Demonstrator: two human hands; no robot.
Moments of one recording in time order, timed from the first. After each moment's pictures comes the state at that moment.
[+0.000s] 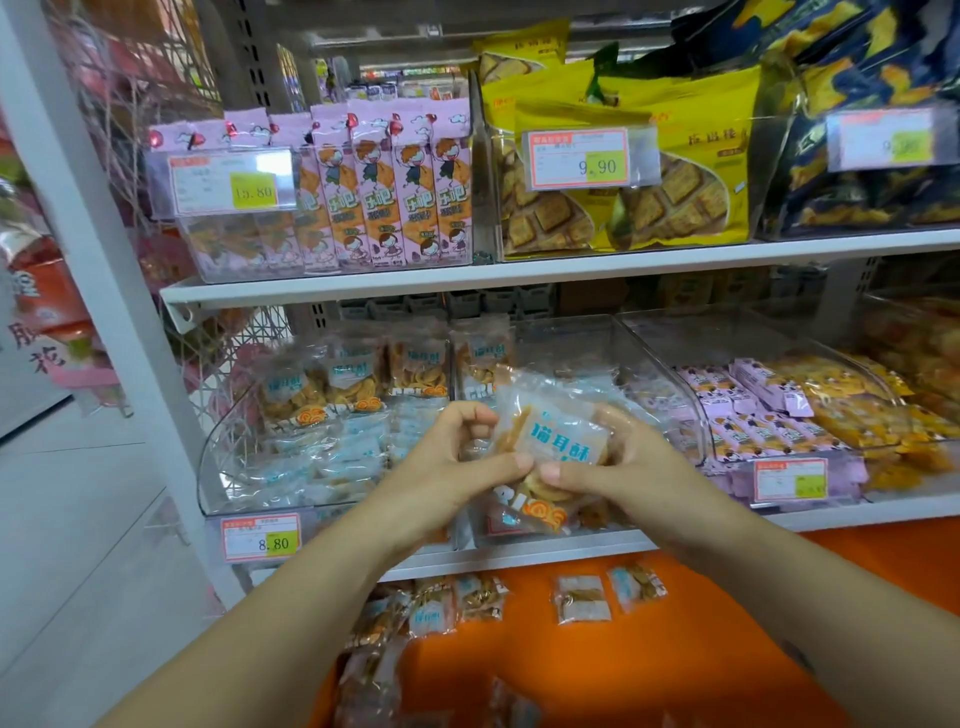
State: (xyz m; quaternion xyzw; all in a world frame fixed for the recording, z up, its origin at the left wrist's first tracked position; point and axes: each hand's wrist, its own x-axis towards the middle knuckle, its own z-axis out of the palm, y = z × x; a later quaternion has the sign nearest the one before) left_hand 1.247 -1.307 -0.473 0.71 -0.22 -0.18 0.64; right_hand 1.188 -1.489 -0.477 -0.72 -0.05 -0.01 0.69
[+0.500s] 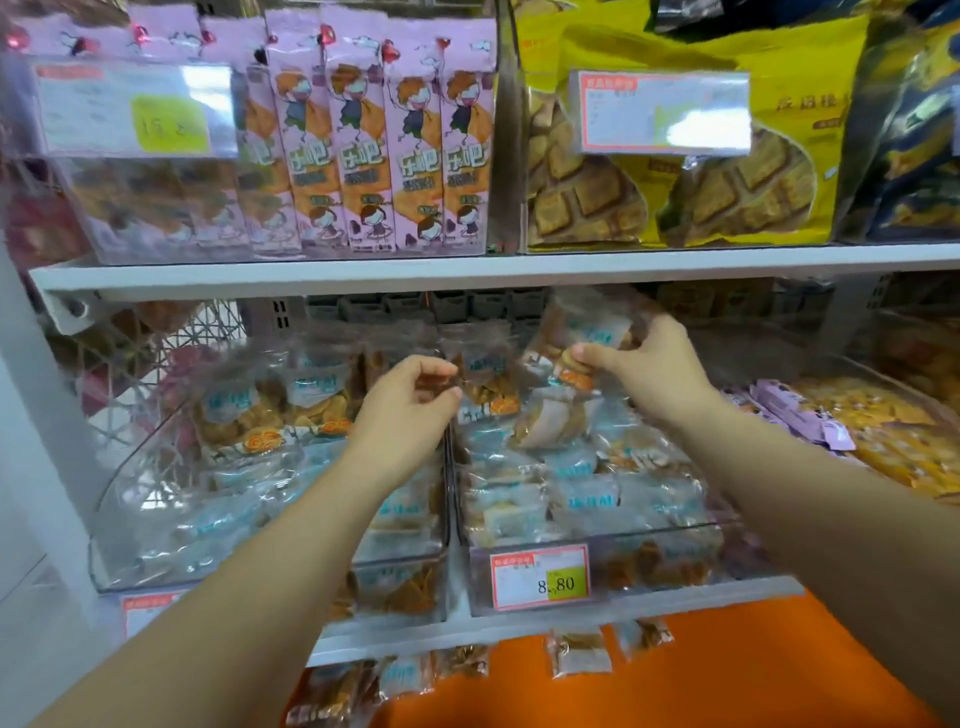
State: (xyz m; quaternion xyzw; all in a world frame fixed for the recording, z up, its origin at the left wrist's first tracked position) left_hand 1.361 -1.317 -0.479 0.84 -0.16 0.08 0.51; right_hand 1.332 -1.534 -0.459 -0.80 0.09 -0.28 0.53
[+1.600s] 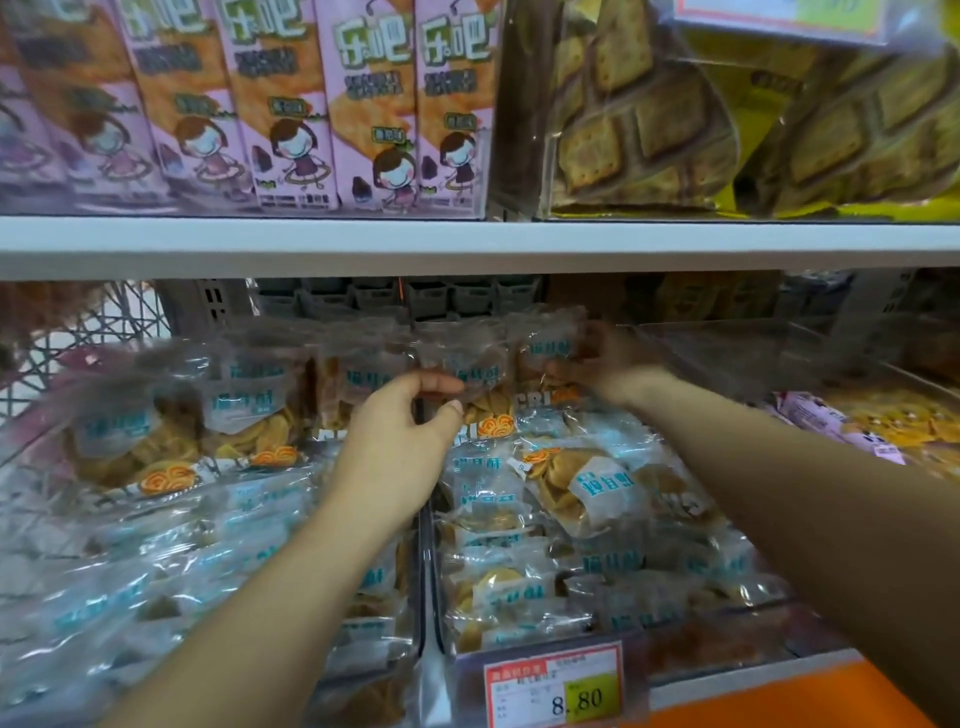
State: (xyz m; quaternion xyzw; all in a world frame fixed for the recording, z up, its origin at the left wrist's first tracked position) left_hand 1.407 -1.342 -0.505 0.83 -0.17 0.09 0.53; right_hand 1.432 -1.559 -0.487 -0.92 0.13 -0.12 0.36
